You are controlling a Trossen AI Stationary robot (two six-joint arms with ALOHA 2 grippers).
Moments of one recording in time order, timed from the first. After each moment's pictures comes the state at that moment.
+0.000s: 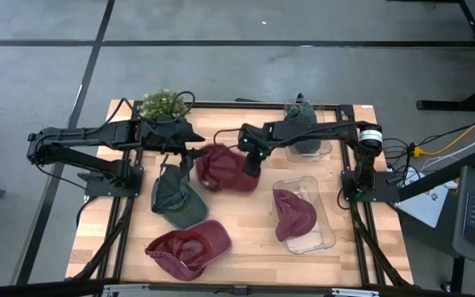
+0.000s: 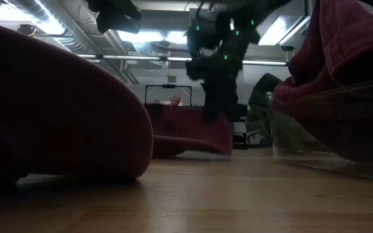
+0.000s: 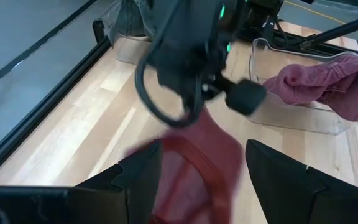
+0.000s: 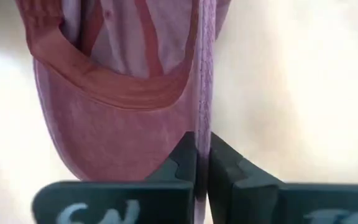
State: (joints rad) left arm 0.10 1.02 1.00 -0.54 -0.13 -0.23; right arm -0.21 1.87 1.43 -0.71 -0.05 0.14
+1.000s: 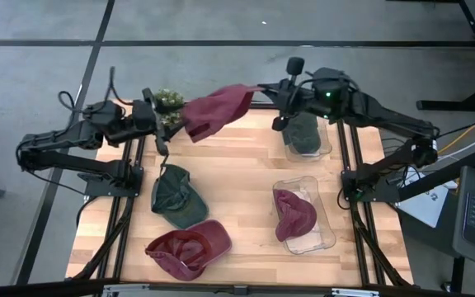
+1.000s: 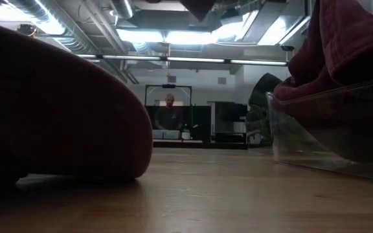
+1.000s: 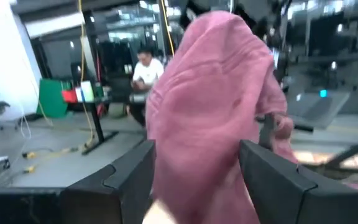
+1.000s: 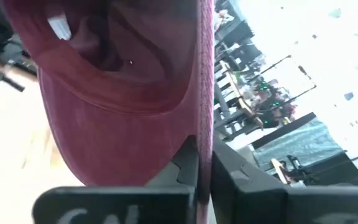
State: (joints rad) left arm 0.10 0.75 1.00 -0.18 -0.28 0.10; right arm -0.22 1.37 1.64 -0.40 0.27 -0.85
